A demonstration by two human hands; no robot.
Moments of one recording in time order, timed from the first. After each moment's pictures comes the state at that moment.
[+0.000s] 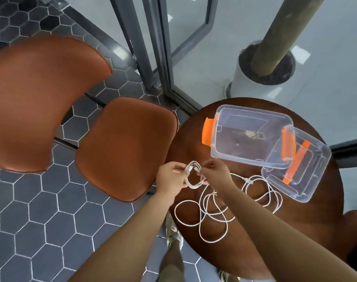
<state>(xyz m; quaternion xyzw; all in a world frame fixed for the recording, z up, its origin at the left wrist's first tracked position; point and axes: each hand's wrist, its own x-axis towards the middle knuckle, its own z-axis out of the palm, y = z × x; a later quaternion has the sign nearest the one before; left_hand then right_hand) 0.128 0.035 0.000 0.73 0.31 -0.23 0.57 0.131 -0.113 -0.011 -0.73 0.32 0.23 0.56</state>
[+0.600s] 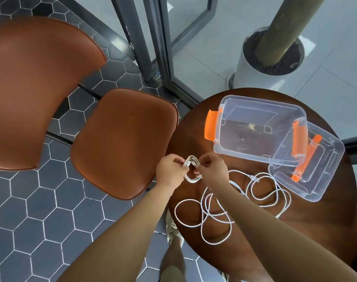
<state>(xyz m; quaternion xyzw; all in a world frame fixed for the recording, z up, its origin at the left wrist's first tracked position) 0.143 0.041 -0.047 0.81 0.25 -0.23 0.48 0.136 -0.098 -0.042 -0.82 0.26 0.20 0.47</state>
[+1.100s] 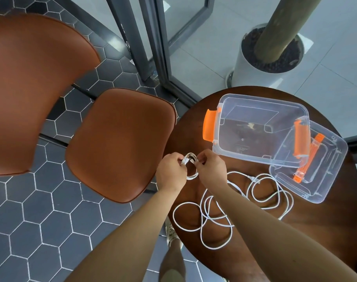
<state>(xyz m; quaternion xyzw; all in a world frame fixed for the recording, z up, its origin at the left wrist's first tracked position) 0.147 0.030 -0.057 0.92 0.13 -0.15 0.33 0.149 -0.096 -0.060 -0.88 0.21 0.16 0.38</state>
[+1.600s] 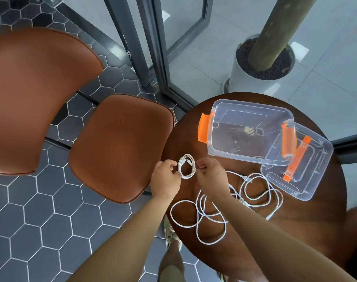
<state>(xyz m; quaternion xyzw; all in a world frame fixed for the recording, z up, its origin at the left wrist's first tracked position) 0.124 0.038 -0.035 0.91 0.16 -0.15 0.34 0.118 -0.110 -0.034 -0.90 0.15 0.12 0.38</state>
